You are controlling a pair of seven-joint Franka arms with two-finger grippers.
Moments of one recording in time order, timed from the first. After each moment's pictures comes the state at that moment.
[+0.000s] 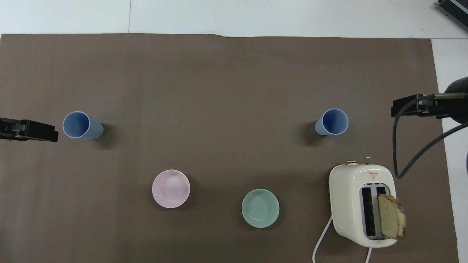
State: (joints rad) left arm 0.01 -0.11 -0.08 -1.63 -0.03 1.53 0.02; right arm 0.01 -0.01 0.05 -1.53 -0.03 1.59 0.11
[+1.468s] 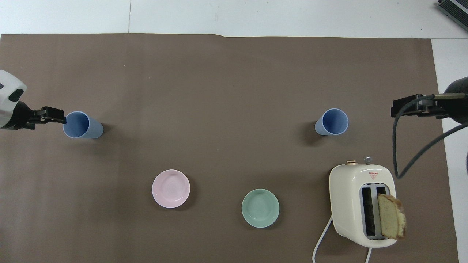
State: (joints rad) left arm 0.20 0.15 -0.07 -1.92 -0.03 2.10 0.03; right arm 0.01 -0.01 0.05 -1.53 -0.03 1.59 0.11
